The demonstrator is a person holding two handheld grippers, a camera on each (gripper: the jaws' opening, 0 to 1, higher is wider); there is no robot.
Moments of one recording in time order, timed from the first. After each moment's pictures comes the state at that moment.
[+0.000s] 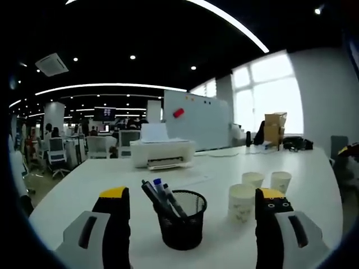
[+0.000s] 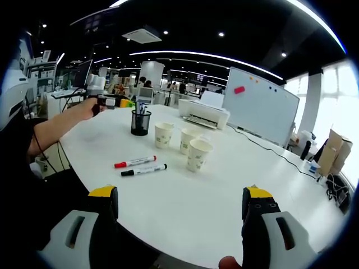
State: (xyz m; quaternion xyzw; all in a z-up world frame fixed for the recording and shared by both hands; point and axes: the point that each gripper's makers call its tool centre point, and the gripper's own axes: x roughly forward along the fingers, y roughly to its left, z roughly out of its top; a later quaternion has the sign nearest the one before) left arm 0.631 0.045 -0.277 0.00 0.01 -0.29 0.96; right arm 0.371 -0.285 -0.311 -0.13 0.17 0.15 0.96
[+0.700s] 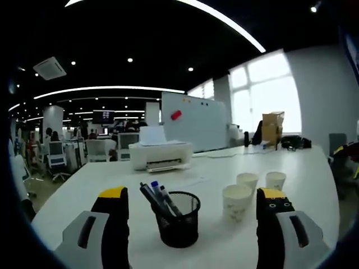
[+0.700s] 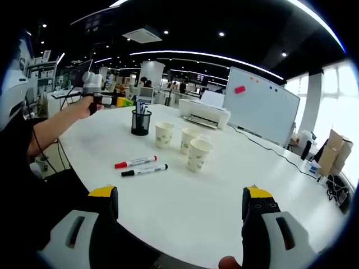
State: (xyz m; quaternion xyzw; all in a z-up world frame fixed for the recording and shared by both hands) left arm 0.611 0.043 -0.267 0.01 0.00 -0.29 0.96; right arm 0.373 -0.283 -0.312 -0.14 0.18 0.15 0.96
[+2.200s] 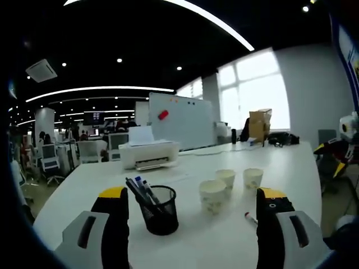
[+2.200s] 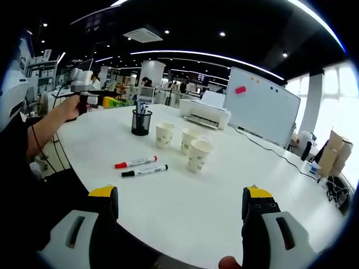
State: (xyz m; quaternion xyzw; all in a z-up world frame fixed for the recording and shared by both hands) left arm 0.555 0.031 -0.262 0.02 0.01 -0.33 0.94; right arm 0.374 -0.282 -0.310 -0.14 0.18 0.15 0.96
